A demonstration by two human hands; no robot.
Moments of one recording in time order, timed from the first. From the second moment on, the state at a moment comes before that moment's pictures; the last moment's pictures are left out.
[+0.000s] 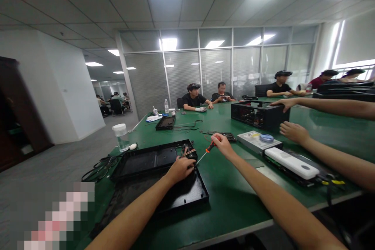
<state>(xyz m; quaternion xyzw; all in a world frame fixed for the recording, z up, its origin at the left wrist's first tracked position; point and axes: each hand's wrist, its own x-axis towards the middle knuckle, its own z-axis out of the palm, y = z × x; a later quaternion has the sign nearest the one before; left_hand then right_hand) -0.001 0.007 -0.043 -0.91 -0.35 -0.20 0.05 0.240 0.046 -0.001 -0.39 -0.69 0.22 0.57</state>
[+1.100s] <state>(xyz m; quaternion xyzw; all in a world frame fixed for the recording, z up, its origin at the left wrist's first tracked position) 0.000 0.008 -0.044 -0.90 -0.38 -0.21 0.03 0.199 -0.016 0.065 -0.39 -0.90 -0.07 0.20</state>
